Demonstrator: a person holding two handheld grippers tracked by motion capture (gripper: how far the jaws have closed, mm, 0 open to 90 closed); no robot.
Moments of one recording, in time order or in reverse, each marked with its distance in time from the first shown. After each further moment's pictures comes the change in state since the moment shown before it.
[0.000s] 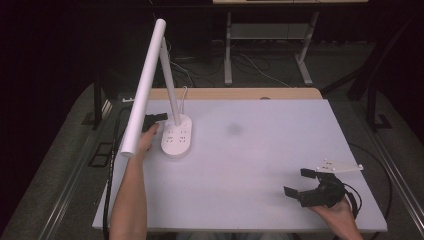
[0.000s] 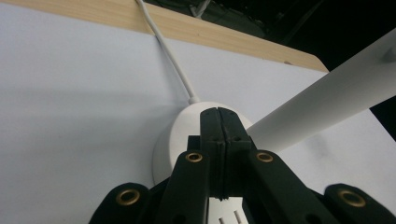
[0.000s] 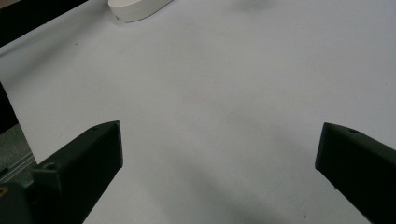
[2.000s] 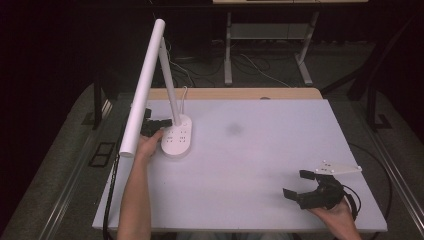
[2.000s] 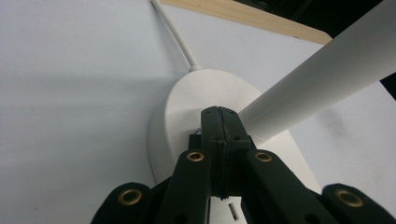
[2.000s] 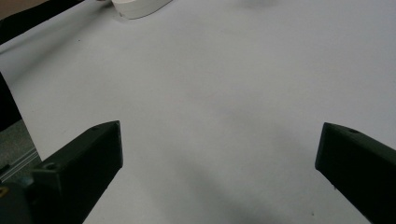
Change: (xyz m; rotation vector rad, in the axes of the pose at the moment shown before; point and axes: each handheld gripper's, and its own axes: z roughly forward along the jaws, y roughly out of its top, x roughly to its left) left arm 0.000 -0.017 0.015 0.062 0.009 0.033; right arm 0.004 -0.002 0.000 0.006 0.004 -0.010
